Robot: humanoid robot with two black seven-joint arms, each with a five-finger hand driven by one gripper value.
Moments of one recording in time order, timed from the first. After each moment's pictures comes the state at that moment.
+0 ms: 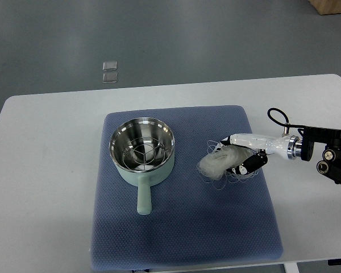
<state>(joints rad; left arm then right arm) -0.02 0.00 -0.04 -0.16 0.01 -0.01 0.16 0.68 -0.56 0.46 1.10 -1.48 0.23 0.43</state>
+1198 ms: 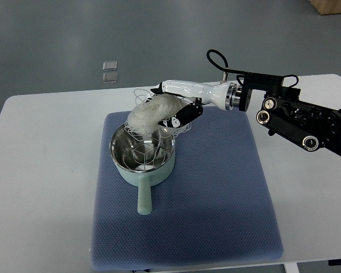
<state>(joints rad) -0.02 0.00 -0.04 -0.16 0.01 -0.01 0.16 0.97 -0.23 0.49 0.98 -1.41 0.28 0.41</state>
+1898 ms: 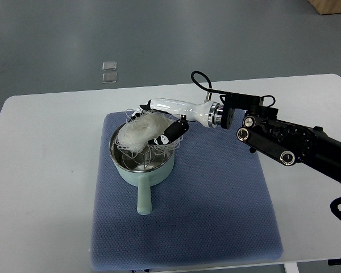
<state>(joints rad) -0.02 0.00 -0.04 -0.16 0.01 -0.01 0.16 0.92 -0.14 0.49 0.93 -1.41 0.25 0.36</state>
